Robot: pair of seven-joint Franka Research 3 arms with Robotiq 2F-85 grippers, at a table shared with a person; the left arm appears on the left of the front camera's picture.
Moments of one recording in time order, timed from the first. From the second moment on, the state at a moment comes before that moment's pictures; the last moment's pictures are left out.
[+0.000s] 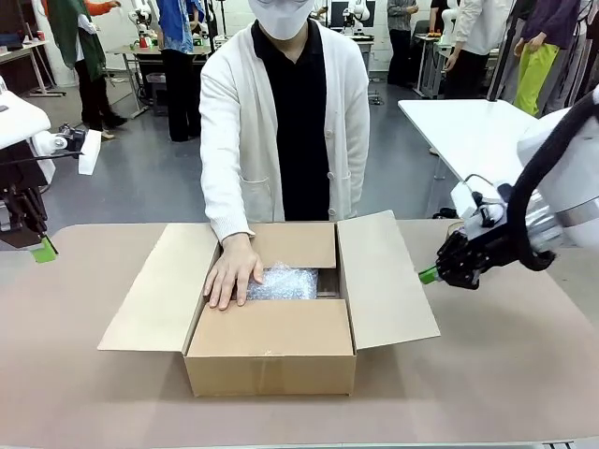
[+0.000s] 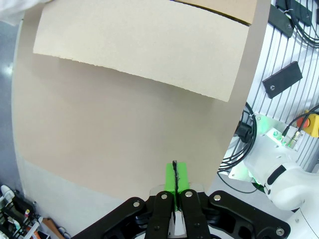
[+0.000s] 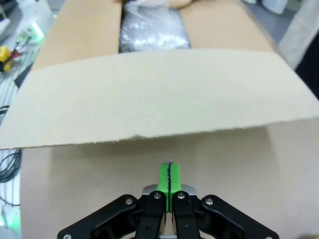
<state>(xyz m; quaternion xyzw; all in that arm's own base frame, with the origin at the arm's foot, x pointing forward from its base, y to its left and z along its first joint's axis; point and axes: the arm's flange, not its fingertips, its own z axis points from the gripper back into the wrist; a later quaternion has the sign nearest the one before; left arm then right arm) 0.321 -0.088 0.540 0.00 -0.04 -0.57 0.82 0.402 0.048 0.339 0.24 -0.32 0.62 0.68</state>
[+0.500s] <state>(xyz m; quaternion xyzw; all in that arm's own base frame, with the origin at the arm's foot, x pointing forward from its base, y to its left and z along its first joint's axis) 0.321 -0.088 0.540 0.00 -0.04 -0.57 0.82 0.402 0.071 0.333 0.29 -0.42 0.57 0.64</state>
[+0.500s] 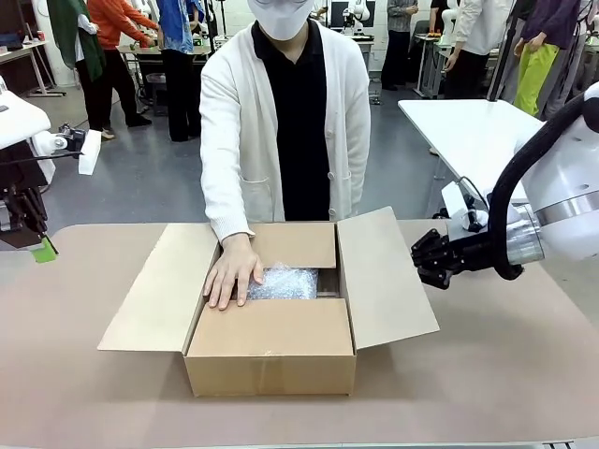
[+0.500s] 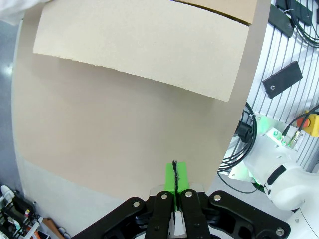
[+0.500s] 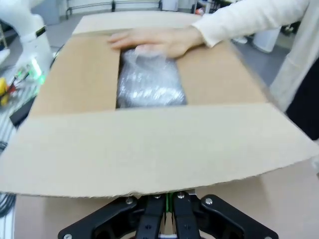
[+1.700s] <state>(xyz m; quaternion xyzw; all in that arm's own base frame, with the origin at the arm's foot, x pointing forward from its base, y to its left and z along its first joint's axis) 0.321 -0.088 0.540 0.00 -0.04 -0.57 0.82 0.412 0.178 0.326 0.38 -0.44 0.55 0.60</state>
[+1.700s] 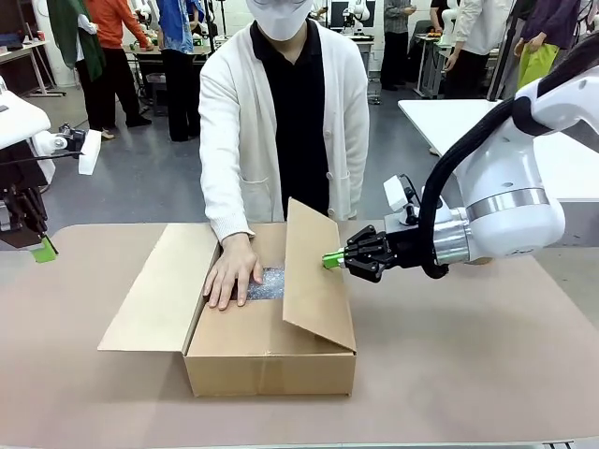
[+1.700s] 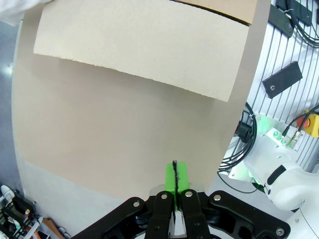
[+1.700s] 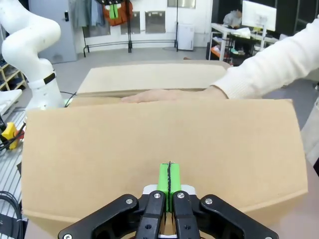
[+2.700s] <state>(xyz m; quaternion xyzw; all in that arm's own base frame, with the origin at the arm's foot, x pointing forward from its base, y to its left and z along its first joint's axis) 0.321 -0.088 0.540 0.00 -0.04 -0.57 0.82 0.422 0.191 0.308 0.38 -0.42 0.56 0.61</state>
